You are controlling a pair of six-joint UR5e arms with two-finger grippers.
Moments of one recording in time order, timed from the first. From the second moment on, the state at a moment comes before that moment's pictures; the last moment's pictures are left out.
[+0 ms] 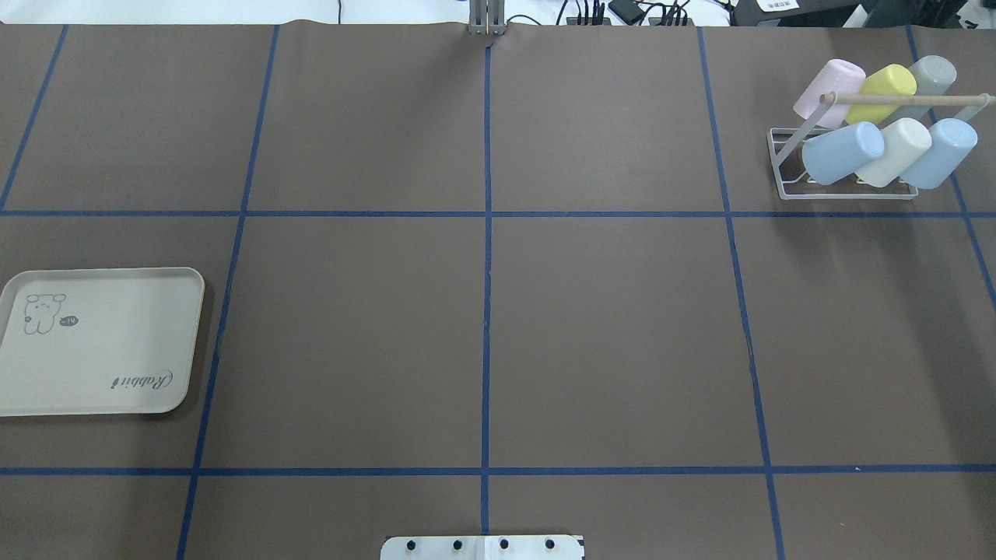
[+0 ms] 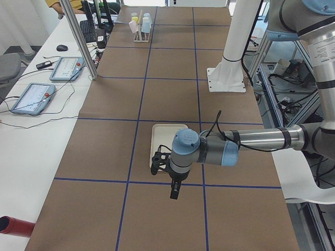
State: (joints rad) left arm -1.59 -1.21 -1.85 -1.76 -2.25 0.09; right arm 1.55 -1.77 1.83 -1.70 2.25 -0.11
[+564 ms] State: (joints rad) left arm -1.59 -1.22 -1.85 -1.77 -2.25 0.09; right arm 1.55 -1.77 1.82 -1.70 2.25 -0.11
